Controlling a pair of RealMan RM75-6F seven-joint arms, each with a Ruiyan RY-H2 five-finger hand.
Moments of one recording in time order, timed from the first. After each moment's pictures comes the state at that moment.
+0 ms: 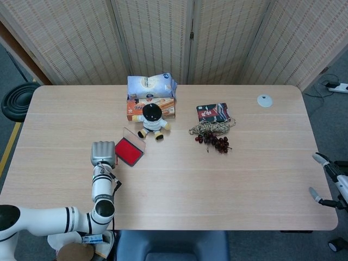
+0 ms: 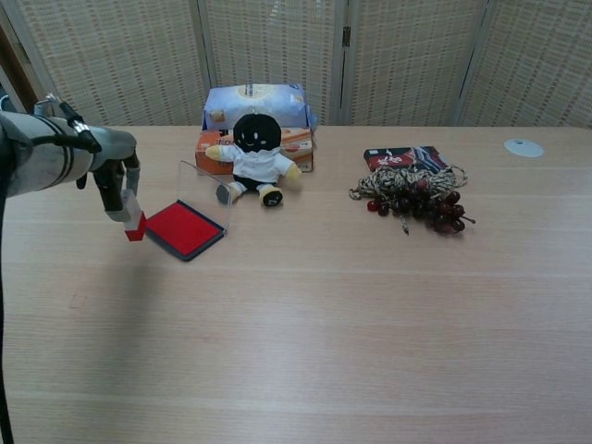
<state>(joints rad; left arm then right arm) -1.02 -1.62 -0.41 -1.60 0.02 1.36 1.27 0.15 -0.91 -0.09 -1.40 -1.63 1.36 0.92</state>
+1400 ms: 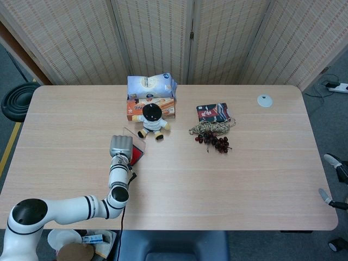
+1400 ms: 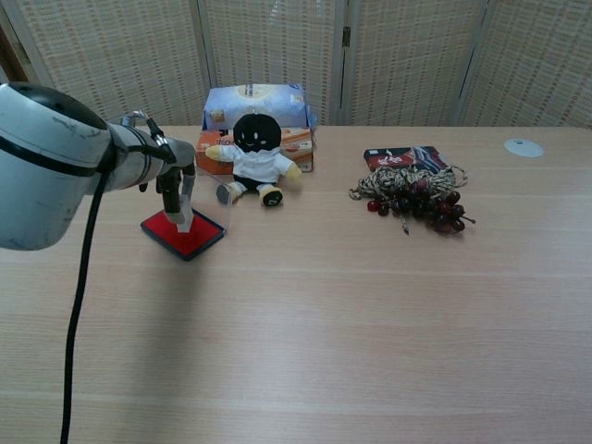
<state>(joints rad) -1.15 -1.74 -0.39 -1.29 -0.04 1.10 1.28 0.12 -0.91 -0.08 -1.34 -1.62 1.39 1.00</state>
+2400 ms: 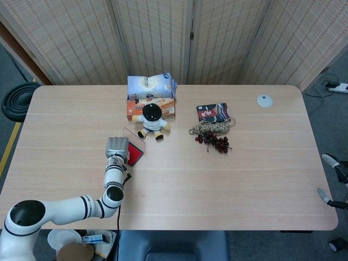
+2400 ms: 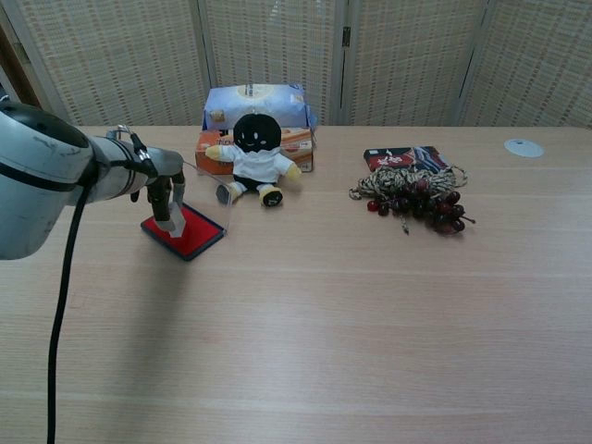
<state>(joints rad) -1.12 -1.73 -0.35 -1.25 -0.02 1.04 1.20 0.13 -0.91 -0.08 -1.34 -1.62 1.36 0.99</state>
